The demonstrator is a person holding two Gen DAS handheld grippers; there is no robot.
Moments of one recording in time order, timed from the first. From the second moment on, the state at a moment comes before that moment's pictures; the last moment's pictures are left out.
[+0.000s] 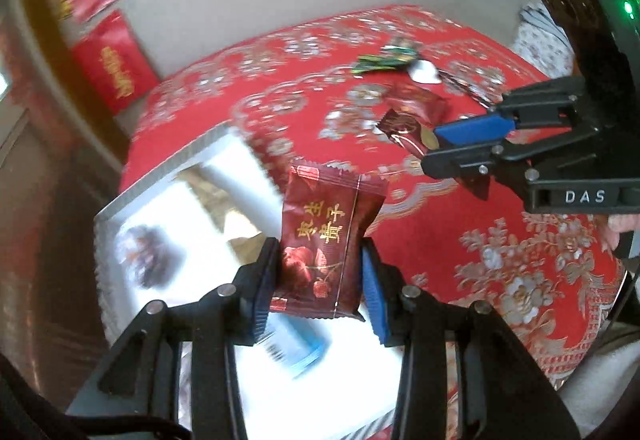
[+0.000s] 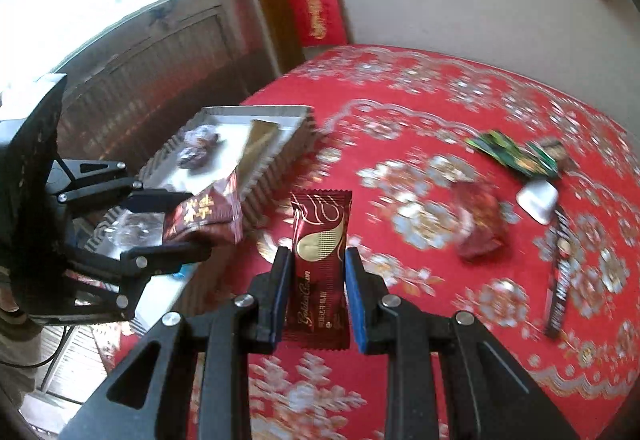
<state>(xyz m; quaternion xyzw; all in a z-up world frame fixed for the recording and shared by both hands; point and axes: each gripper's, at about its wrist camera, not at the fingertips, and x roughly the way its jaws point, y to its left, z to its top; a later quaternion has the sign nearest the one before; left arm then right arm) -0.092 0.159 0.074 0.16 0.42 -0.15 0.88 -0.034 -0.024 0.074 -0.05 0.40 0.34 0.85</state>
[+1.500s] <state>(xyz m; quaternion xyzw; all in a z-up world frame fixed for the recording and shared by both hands) -0.062 0.316 0.032 0.01 0.43 0.01 0.90 -0.015 0.172 0.034 -0.16 0.42 0.39 0.80</state>
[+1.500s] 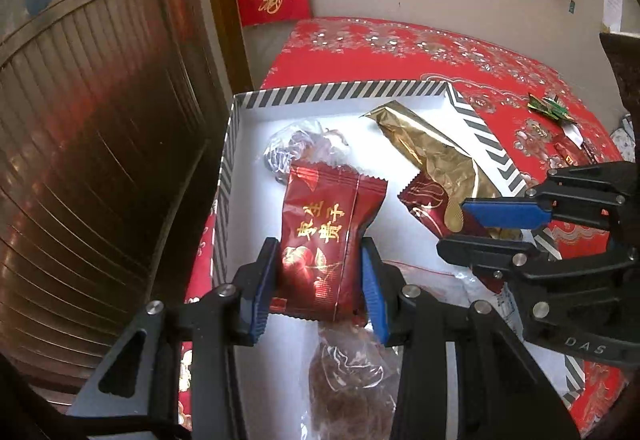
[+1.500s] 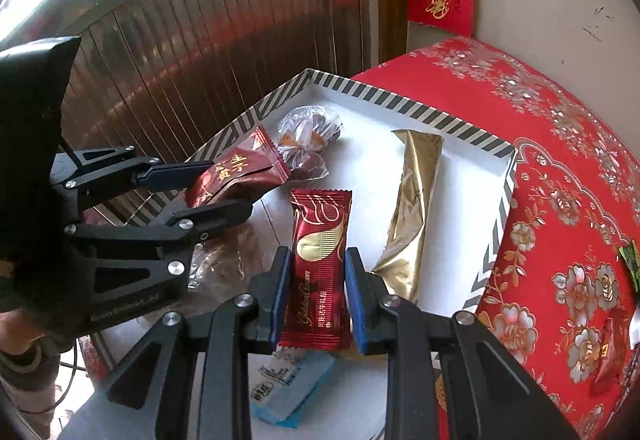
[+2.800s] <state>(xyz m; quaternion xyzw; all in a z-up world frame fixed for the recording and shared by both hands) -0.084 0.279 0.069 0.02 0.38 0.05 0.92 -0.040 0.098 0.067 -0.08 0.39 0.40 0.83</state>
